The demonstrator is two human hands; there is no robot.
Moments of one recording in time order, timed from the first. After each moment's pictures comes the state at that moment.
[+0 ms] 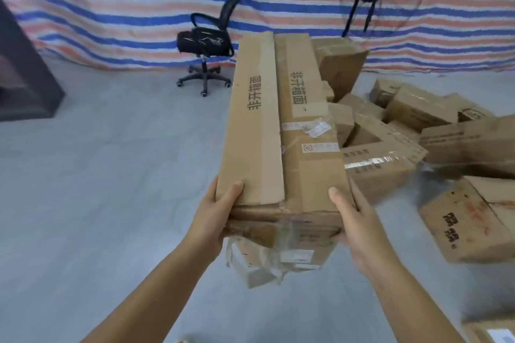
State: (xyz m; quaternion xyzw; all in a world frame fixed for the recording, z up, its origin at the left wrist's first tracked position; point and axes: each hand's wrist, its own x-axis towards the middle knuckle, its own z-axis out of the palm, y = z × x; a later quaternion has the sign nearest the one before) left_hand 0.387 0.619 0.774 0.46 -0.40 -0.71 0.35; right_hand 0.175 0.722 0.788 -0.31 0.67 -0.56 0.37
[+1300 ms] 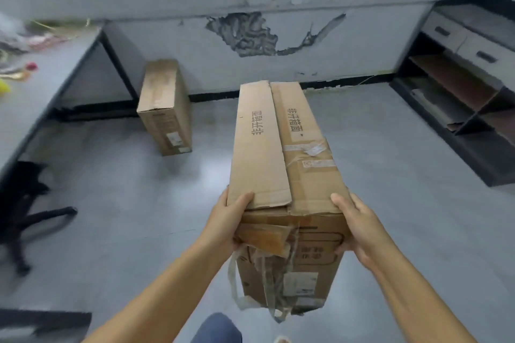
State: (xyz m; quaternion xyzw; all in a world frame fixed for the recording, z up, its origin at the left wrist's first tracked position) left_hand 1.156 0.608 0.770 0.64 0.18 -0.26 0.70; right_hand 1.089 0.392 0.741 -0.65 0.31 0.00 0.69
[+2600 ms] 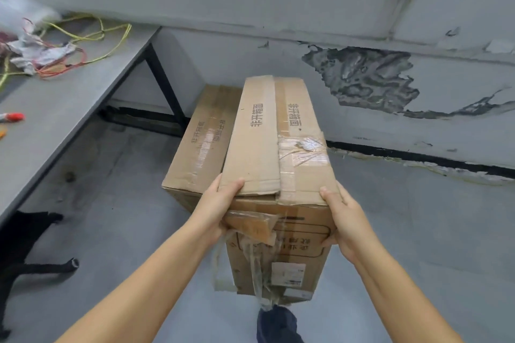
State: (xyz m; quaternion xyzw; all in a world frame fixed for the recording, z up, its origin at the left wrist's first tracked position) left_hand 1.953 0.685 0.703 0.60 0.31 -0.14 0.72; right_hand 1.956 0.457 0.688 -0.68 0.20 0.17 0.69
